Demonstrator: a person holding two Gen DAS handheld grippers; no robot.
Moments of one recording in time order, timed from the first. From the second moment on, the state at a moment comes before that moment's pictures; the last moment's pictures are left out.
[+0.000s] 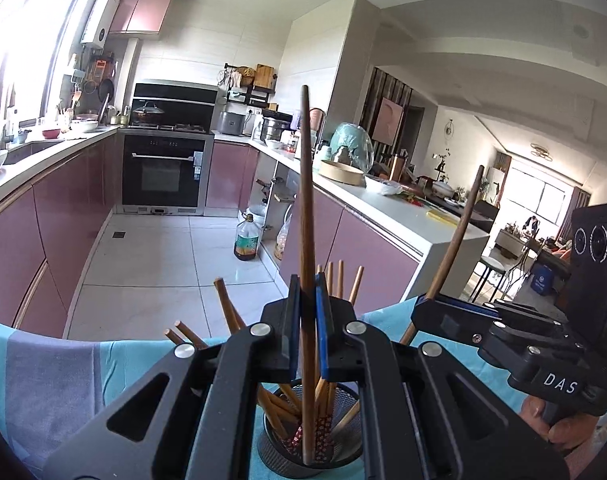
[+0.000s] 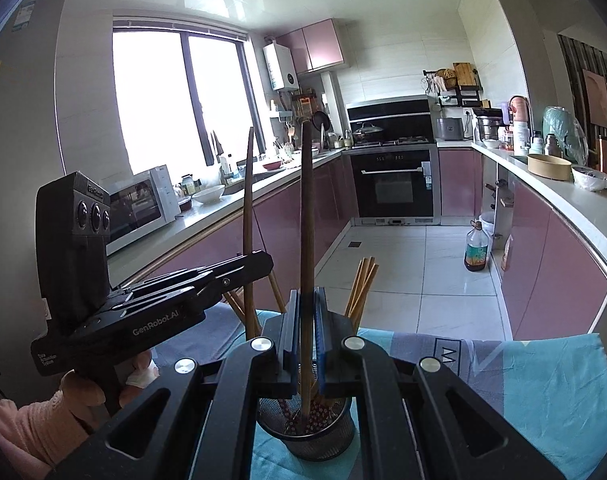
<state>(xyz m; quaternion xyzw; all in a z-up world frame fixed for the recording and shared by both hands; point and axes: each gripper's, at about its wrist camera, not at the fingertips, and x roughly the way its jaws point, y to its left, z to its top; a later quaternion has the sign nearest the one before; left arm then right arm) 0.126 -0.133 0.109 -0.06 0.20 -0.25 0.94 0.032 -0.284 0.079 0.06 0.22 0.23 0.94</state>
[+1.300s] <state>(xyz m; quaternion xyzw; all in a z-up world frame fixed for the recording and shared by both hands) 0.133 -0.137 0.064 0.02 0.28 -0.26 0.92 0.062 -0.281 0.038 0.08 0.31 0.22 0.92</state>
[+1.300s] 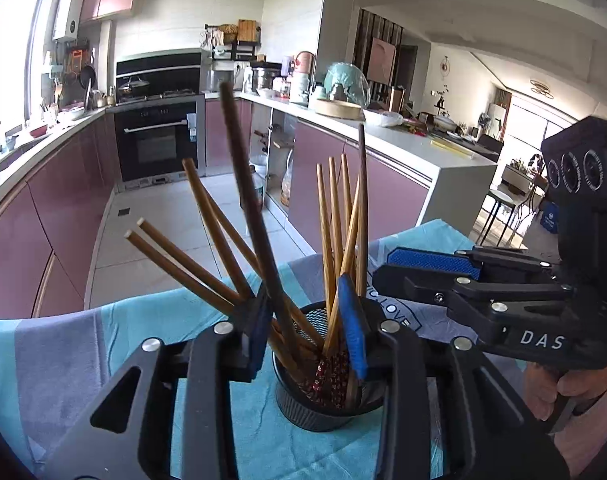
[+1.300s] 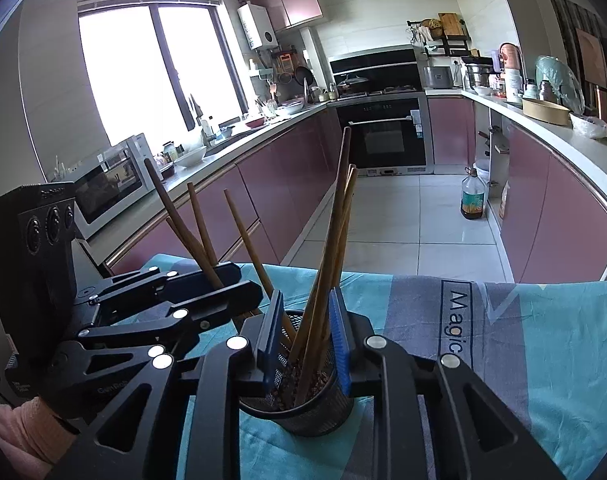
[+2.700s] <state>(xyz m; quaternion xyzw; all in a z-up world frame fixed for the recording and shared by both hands) 0.007 -0.036 0.040 -0.02 0.23 -0.12 0.96 -0.043 -0.245 0.011 0.05 0.22 0.14 0.96</state>
